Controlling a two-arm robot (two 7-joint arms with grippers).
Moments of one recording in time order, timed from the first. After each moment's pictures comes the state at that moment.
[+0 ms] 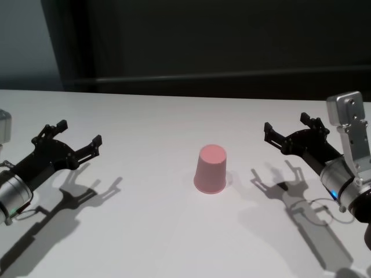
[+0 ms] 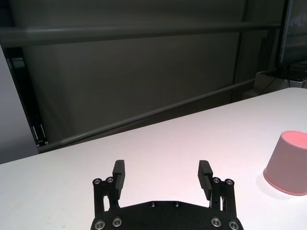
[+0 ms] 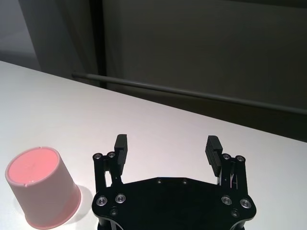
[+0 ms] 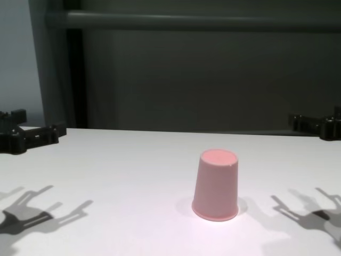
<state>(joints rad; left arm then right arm) -0.10 0.70 0.36 -1.55 -0.61 -0.05 -0.26 0.10 0.37 -0.27 -1.68 0.35 0.21 0.03</state>
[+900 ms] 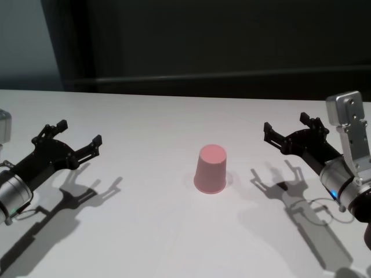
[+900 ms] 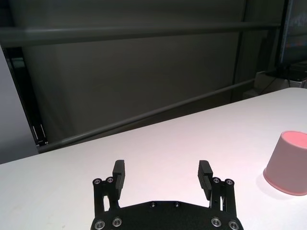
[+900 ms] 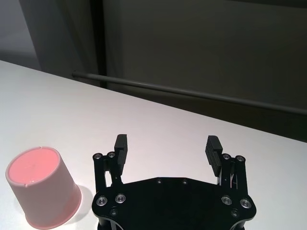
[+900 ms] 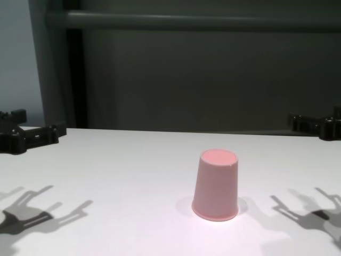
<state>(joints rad) -0.10 0.70 0.36 -1.55 -0.61 -0.05 -0.26 0.10 0.37 -0.28 -1.68 0.36 0.22 0.03</state>
